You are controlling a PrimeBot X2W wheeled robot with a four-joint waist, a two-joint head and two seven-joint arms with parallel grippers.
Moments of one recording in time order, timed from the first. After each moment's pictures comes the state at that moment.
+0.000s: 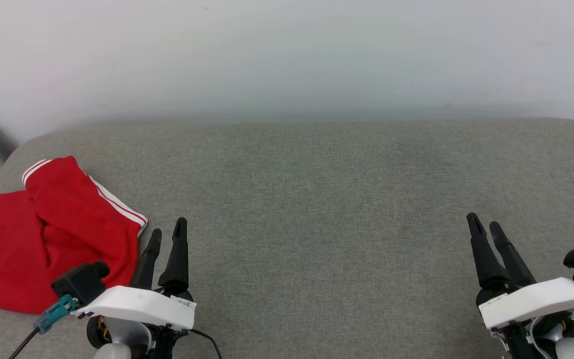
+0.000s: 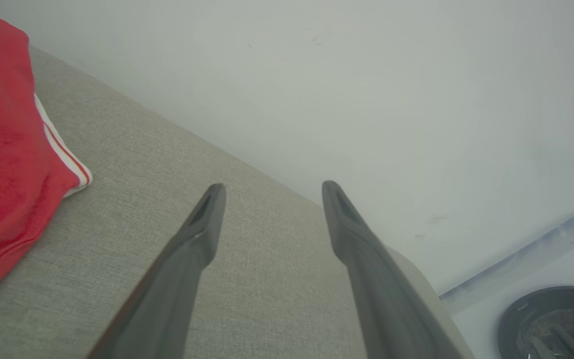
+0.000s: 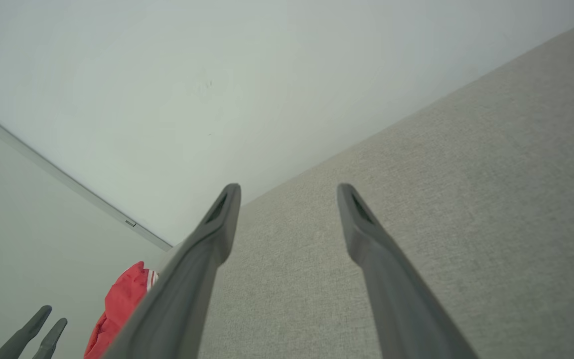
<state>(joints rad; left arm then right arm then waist) -0.09 0.05 -0.04 0.15 -0.76 -0.11 -0.08 -0.06 -0.08 -0.01 0.12 0.77 0.13 -0.01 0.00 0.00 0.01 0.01</state>
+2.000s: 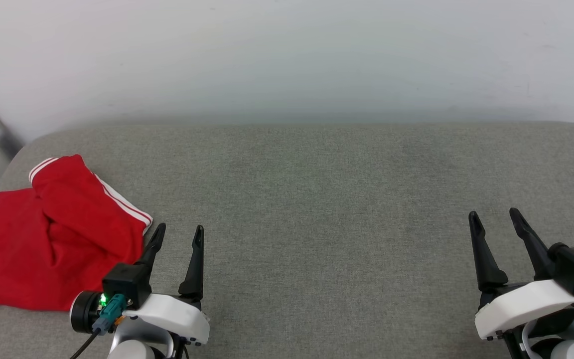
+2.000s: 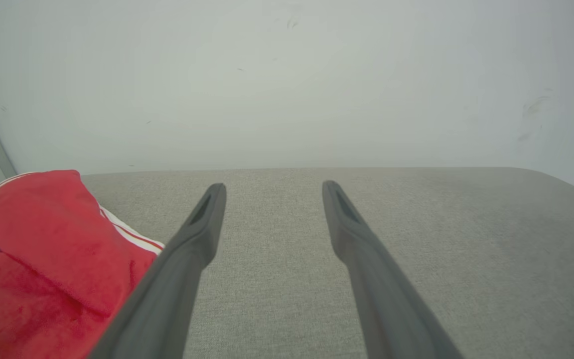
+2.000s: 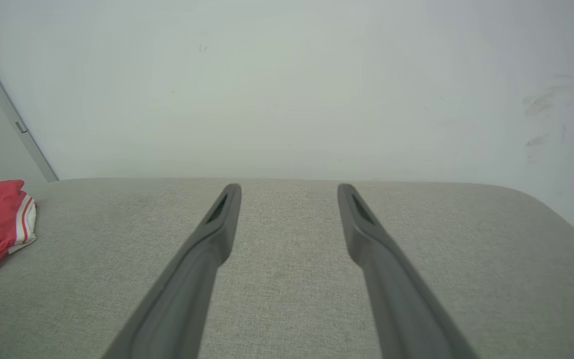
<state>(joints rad) -0.11 0.12 -0.13 0.23 -0.22 -0.06 -0.23 -0.02 -0.05 -0.05 -0.06 0.14 0.13 0.03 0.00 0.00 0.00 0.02</state>
